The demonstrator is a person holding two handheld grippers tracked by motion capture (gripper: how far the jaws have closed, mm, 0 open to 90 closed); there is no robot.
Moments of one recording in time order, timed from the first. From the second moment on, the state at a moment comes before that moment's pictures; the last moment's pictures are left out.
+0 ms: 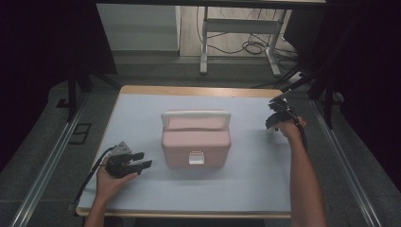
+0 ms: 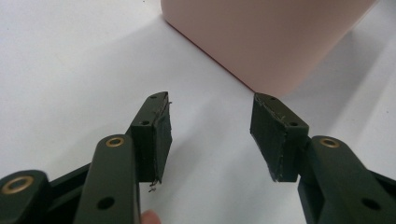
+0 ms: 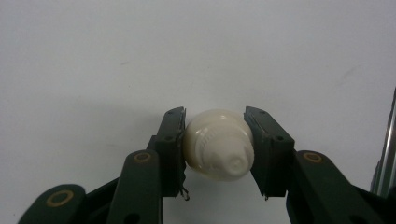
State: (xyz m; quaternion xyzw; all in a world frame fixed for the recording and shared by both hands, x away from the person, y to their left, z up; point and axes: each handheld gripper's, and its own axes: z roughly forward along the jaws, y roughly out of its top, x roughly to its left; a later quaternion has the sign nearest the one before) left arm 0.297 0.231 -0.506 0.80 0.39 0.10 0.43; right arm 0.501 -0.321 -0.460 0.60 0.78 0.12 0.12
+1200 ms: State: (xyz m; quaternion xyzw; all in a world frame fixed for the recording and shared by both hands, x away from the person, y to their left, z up) left arm 0.298 0.226 -0.510 0.81 0.40 0.09 0.43; right arm 0.406 -0.273 -0.448 0.44 0.88 0.16 0.09
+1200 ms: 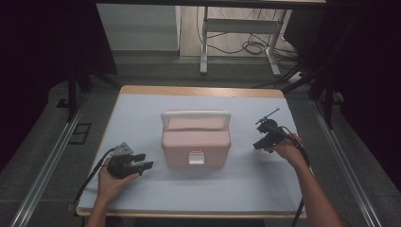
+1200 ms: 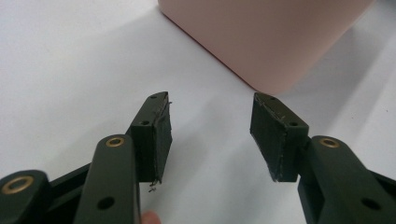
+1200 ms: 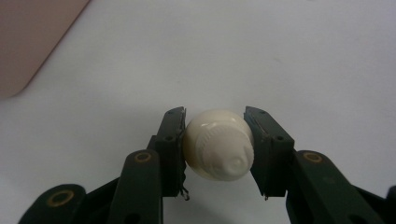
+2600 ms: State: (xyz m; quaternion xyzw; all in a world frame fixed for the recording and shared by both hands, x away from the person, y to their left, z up) left arm 0.298 0.219 -0.514 0.81 0.40 0.08 0.42; right arm 0.365 -0.292 -0.398 0.43 0.83 0.31 0.15
